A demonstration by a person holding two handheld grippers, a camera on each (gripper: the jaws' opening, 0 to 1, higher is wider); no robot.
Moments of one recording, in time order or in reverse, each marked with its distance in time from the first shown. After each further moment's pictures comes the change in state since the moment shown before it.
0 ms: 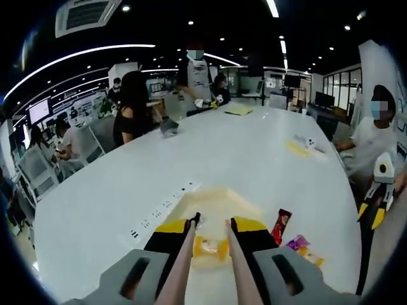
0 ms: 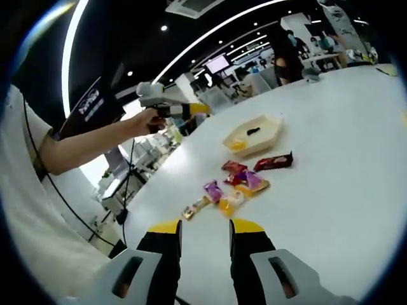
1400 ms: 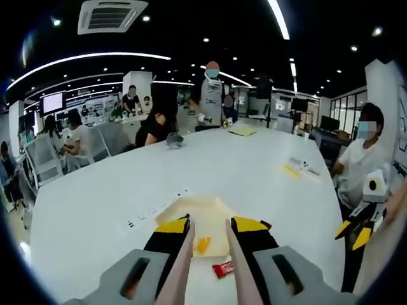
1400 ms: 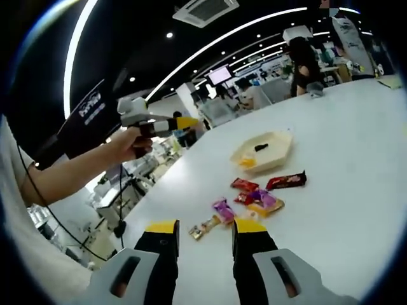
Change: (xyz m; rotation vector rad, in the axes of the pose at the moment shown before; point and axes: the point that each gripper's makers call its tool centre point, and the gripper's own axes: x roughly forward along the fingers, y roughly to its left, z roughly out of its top) left arm -0.061 -0.037 0.001 -0.104 -0.125 0.038; right arm 0.021 0.033 0.017 -0.009 -0.108 -0.036
